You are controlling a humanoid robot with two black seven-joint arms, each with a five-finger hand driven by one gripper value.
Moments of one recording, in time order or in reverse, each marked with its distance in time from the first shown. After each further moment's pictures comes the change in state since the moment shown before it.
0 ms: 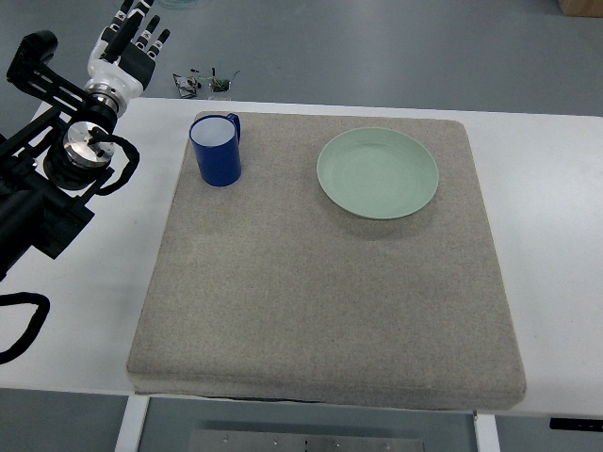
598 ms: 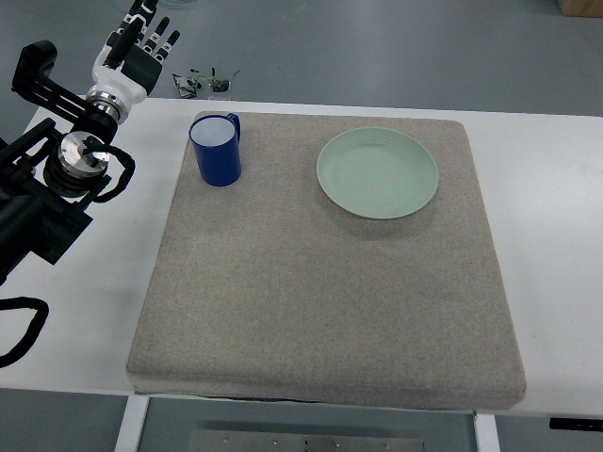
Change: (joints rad) left arm 0.009 -0.002 0.021 0.037 -0.005 -0.122 0.006; right arm 0.000 0.000 0.000 0.000 0.000 0.000 0.000
